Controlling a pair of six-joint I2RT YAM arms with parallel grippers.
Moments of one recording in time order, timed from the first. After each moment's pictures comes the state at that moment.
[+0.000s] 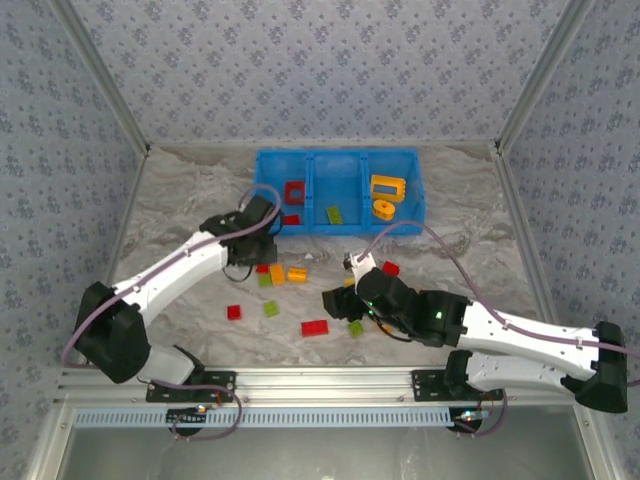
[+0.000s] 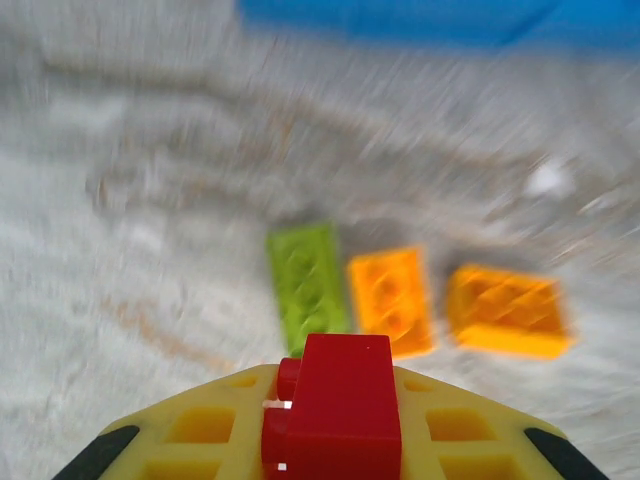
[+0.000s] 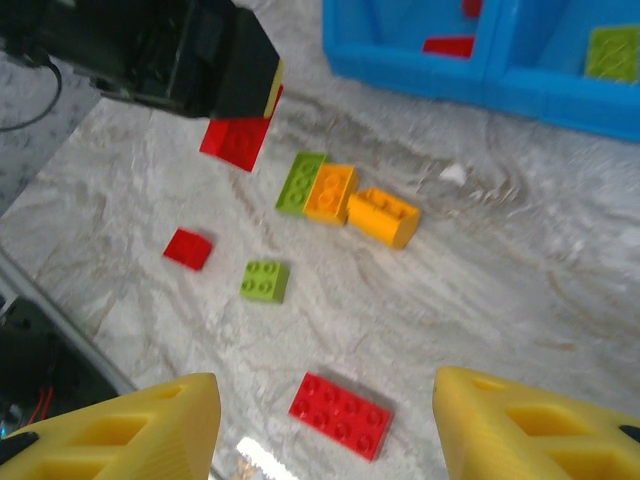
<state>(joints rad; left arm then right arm) -0.63 1.44 1.15 -0.85 -0.20 -0.63 1.20 0.96 0.80 -0.43 0.31 0.61</state>
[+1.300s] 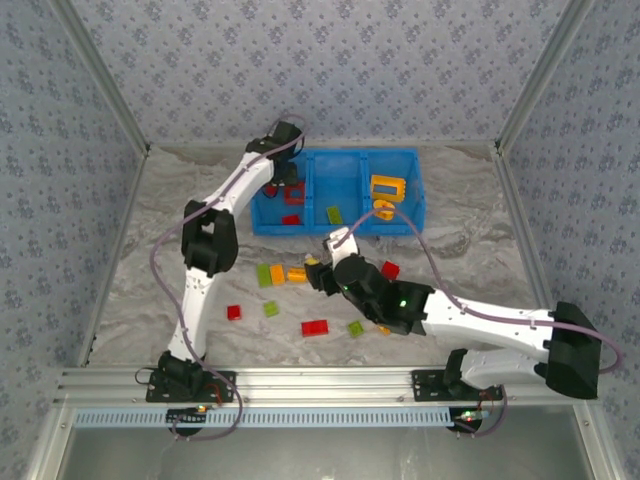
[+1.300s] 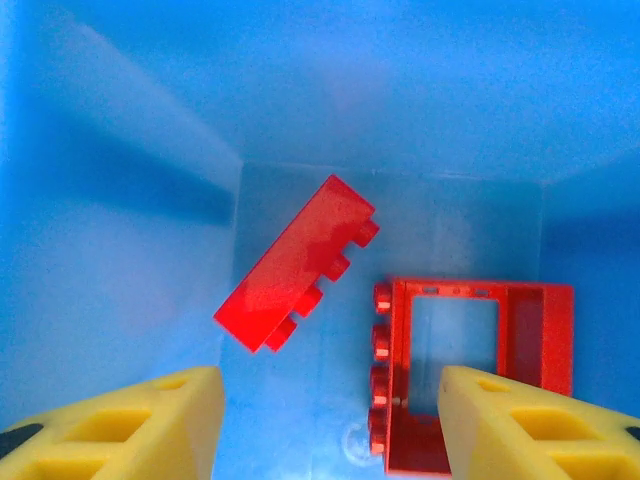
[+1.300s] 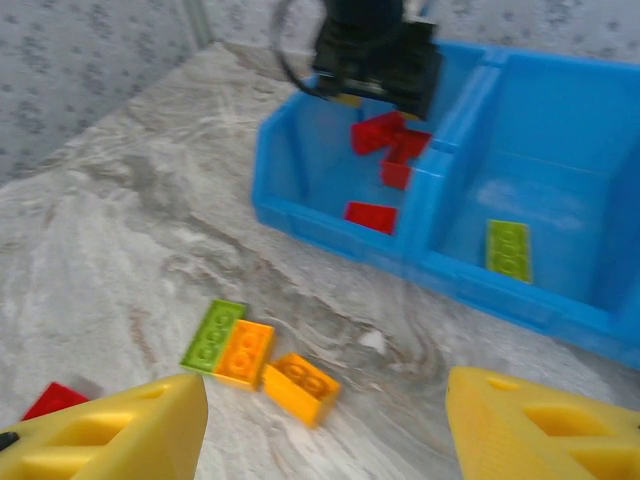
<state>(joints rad) -0.43 2.39 2.25 -0.96 -0.27 -0.43 1.14 1.17 0.81 -0.12 0.55 0.38</state>
